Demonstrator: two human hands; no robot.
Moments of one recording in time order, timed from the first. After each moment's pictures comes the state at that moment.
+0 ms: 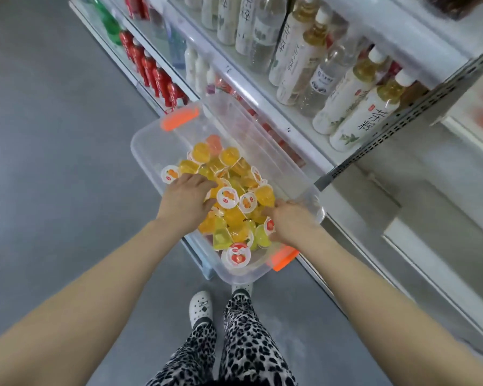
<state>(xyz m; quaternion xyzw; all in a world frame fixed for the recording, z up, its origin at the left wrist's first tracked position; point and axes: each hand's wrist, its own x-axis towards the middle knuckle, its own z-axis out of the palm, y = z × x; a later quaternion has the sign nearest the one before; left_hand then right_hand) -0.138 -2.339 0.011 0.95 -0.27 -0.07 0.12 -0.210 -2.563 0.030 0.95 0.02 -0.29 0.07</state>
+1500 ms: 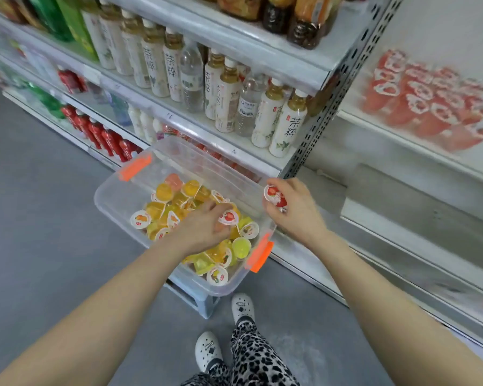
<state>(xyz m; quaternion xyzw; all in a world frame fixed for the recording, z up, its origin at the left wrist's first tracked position) -0.155 -2.399 0.052 0.86 -0.42 -0.21 0.18 -0.273 -2.604 0.089 0.94 -0.18 0.11 -0.25</state>
